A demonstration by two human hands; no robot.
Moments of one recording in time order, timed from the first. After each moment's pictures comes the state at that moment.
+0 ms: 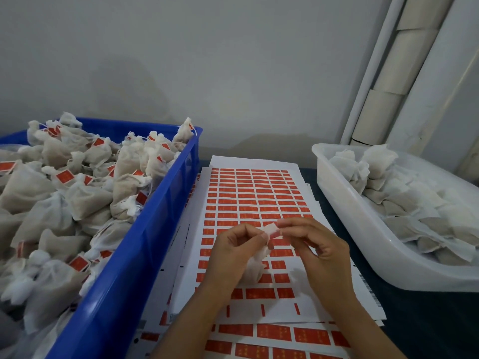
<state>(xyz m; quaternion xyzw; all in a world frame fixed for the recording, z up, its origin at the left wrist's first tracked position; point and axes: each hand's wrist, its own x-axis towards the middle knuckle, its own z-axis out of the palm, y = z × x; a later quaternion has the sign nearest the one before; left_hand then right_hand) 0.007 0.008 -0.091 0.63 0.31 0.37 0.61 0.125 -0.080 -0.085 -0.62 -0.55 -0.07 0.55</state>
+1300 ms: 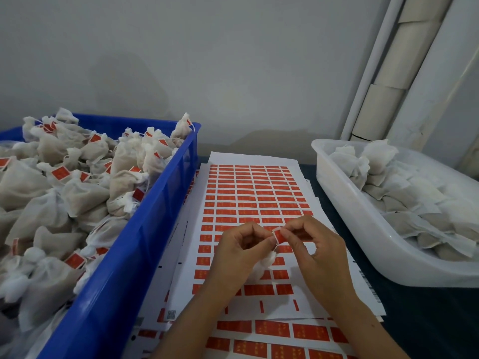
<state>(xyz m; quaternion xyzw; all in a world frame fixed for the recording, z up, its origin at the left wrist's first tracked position) 0.008 0.001 -0.086 0.69 0.25 0.35 0.58 0.121 -0.080 -0.086 -0.68 -0.54 -0.08 0.49</state>
